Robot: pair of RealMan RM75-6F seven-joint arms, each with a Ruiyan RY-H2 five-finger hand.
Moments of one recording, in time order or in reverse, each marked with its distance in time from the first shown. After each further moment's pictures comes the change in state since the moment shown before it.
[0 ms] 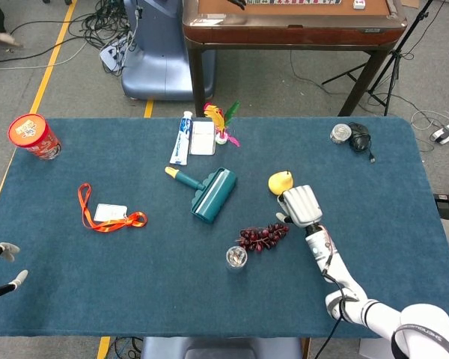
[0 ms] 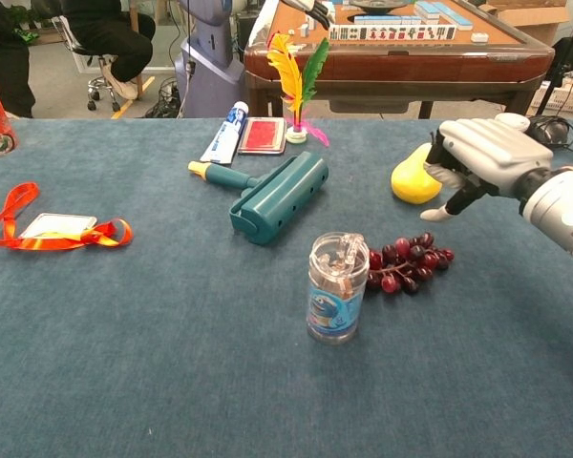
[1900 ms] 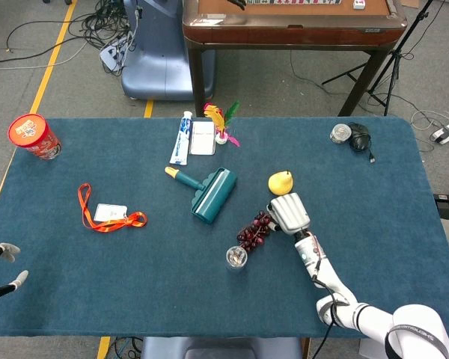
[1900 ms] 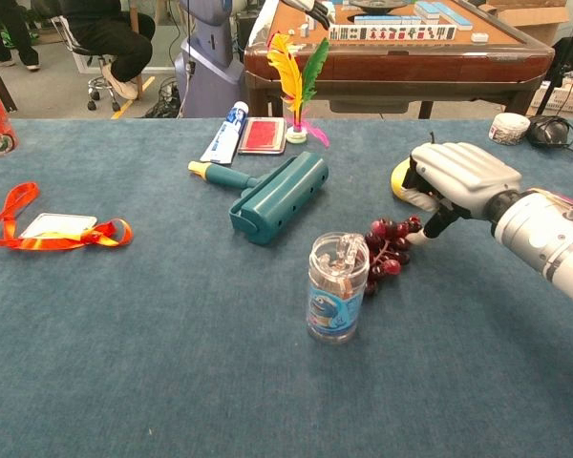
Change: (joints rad) left arm 0.003 0.006 0.003 -0.006 0.006 0.002 -0.013; right arm 0.018 -0.061 0.001 0.003 0.033 -0.053 -0.087
